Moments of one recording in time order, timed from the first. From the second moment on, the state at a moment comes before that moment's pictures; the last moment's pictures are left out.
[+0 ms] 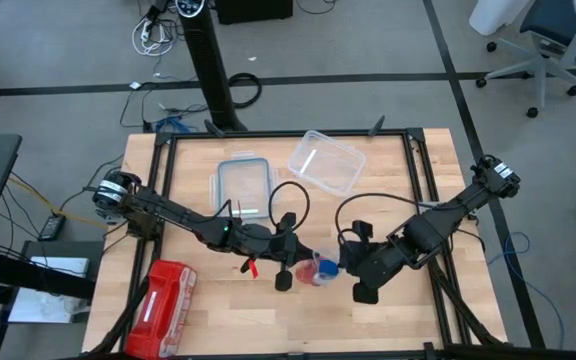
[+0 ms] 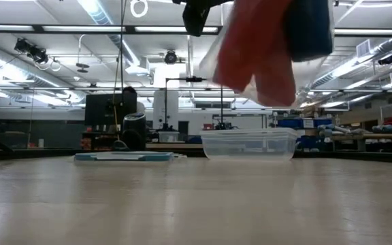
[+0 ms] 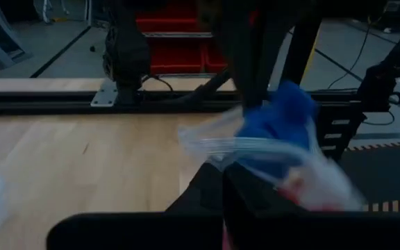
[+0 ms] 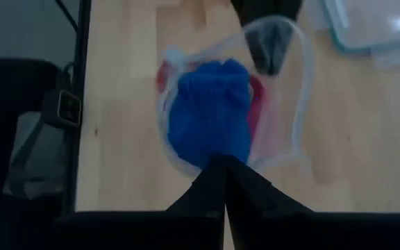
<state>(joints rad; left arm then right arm) -0.30 1.69 1.10 0.36 -0.20 -0.12 0.59 1.50 1.44 -0.94 0.34 0.58</state>
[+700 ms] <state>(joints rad) -0.30 1.69 1.10 0.34 -0.19 -0.19 0.55 1.54 1.50 -0.90 0.27 0.51</state>
